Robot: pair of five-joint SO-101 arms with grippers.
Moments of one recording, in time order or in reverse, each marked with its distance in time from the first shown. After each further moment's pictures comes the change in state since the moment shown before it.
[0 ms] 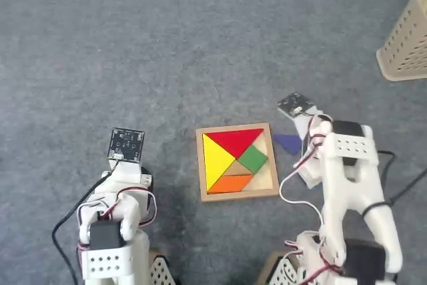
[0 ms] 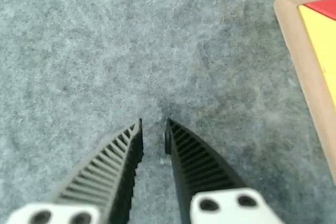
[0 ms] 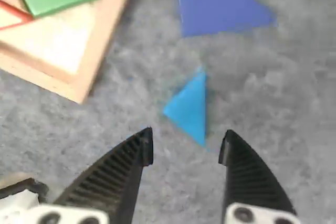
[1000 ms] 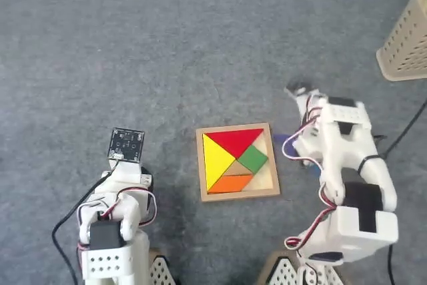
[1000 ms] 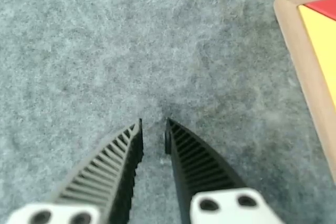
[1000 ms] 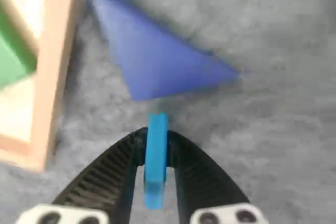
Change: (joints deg) left arm 0.0 0.0 0.0 0.0 0.0; right arm 1.5 24.2 -18.2 -5.1 -8.4
